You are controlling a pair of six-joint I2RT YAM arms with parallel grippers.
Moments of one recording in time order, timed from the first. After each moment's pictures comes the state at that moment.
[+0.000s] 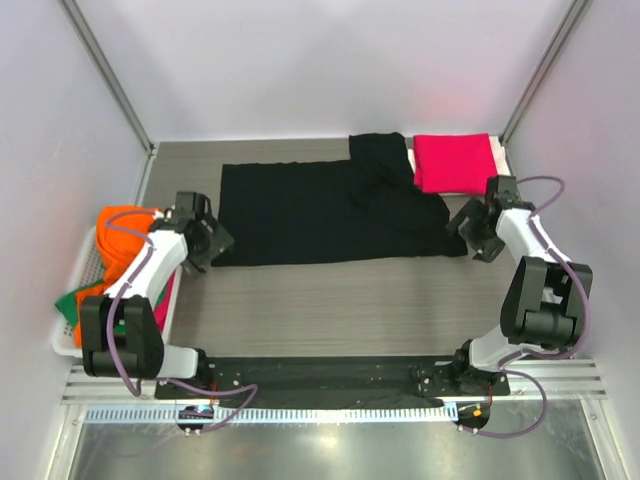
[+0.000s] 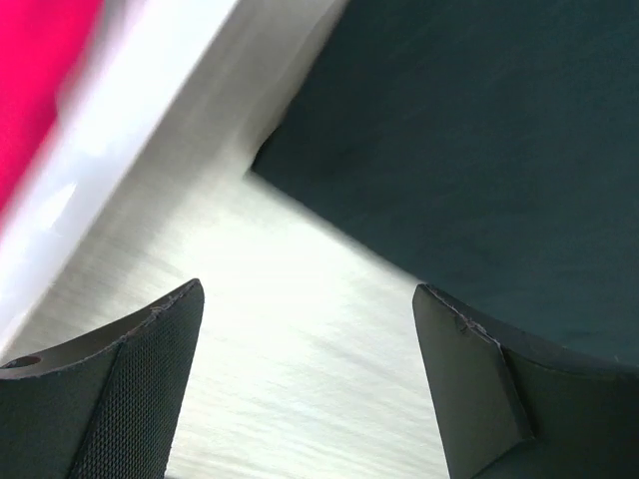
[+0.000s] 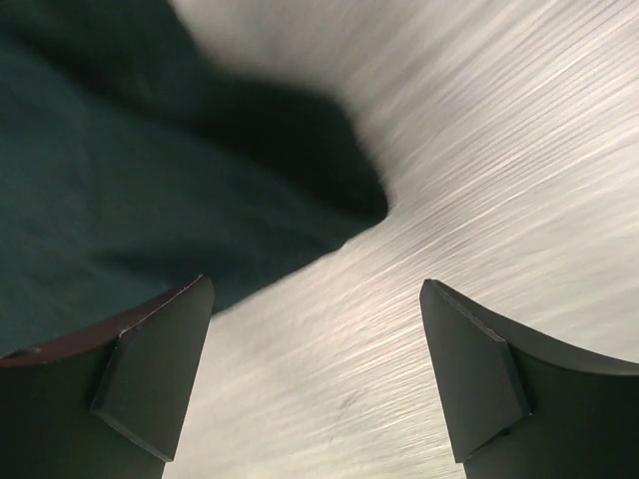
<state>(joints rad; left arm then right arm) -0.05 1.38 0.97 -0.72 -0.12 -0.77 -0.20 1.54 1.07 -0.66 0.04 0.56</state>
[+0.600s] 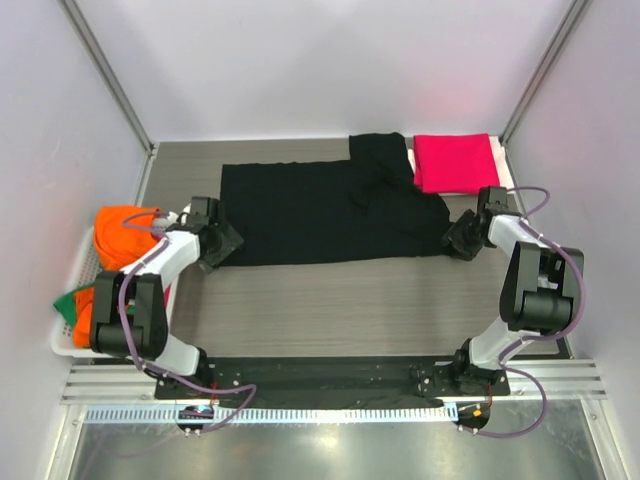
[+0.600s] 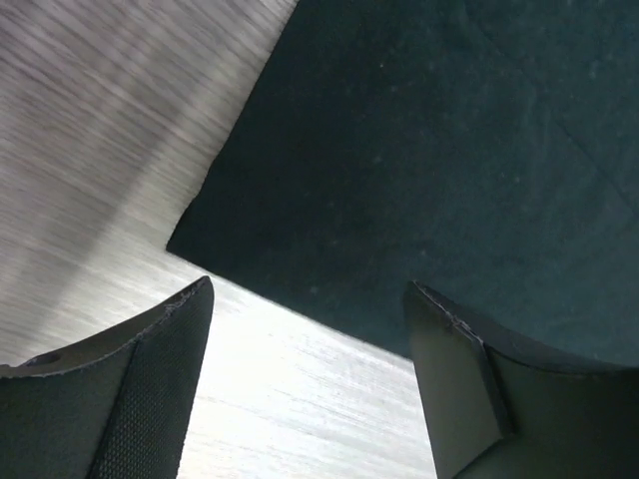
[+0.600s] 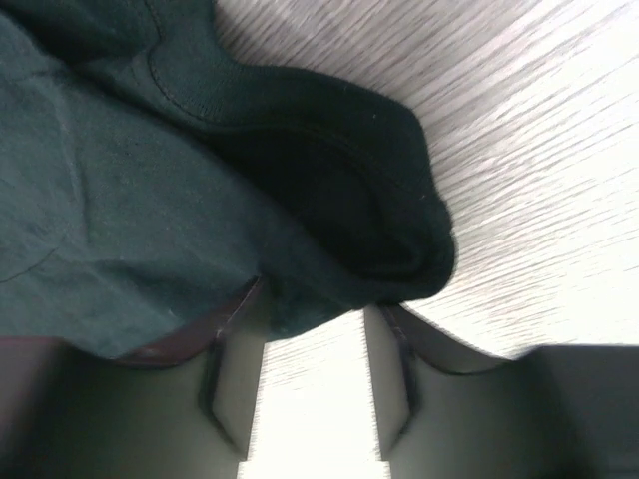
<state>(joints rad) -0.09 1.49 0.86 -0.45 -0.11 -0.82 -0.19 1.63 0.95 -0.45 -0.12 0.58</state>
